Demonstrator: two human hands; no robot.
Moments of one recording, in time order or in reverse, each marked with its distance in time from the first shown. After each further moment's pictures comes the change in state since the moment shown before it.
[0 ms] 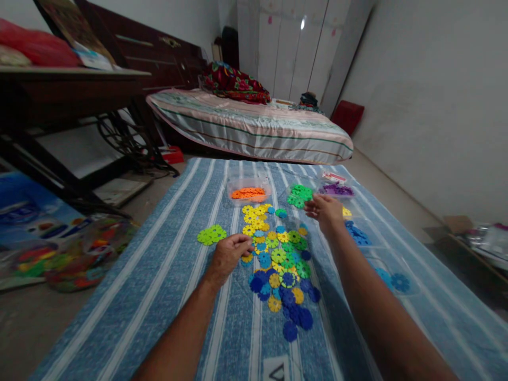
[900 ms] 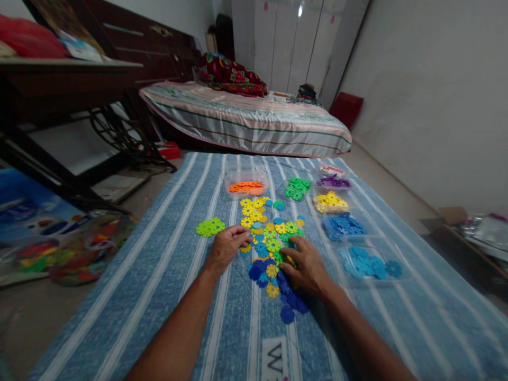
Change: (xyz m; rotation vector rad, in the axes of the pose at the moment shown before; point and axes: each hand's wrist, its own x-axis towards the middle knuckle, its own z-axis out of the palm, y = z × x) left_hand 0.003 -0.005 0.002 0.000 0.012 0.016; right_hand -0.102 0.092 -0.025 -1.066 -0.436 -0.670
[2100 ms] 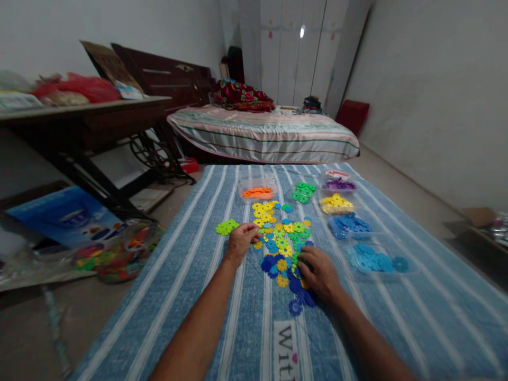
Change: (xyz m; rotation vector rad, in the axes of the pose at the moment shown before) left_hand 0.000 -0.001 0.002 -0.074 0.078 0.049; right_hand -0.035 0.008 0.024 0.149 0.333 -0.030
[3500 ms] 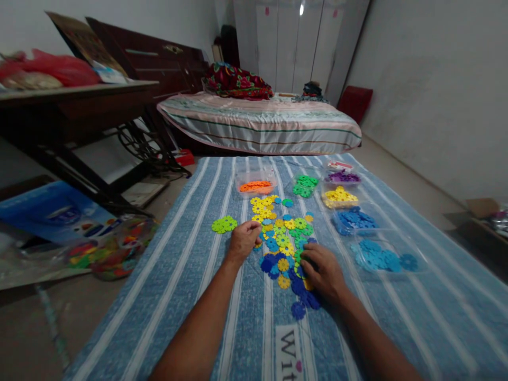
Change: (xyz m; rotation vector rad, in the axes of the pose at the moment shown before) left_hand 0.001 -0.006 0.007 0.229 -0.025 0.018; right_hand 0.001 0.000 -0.003 0.040 0.007 0.048
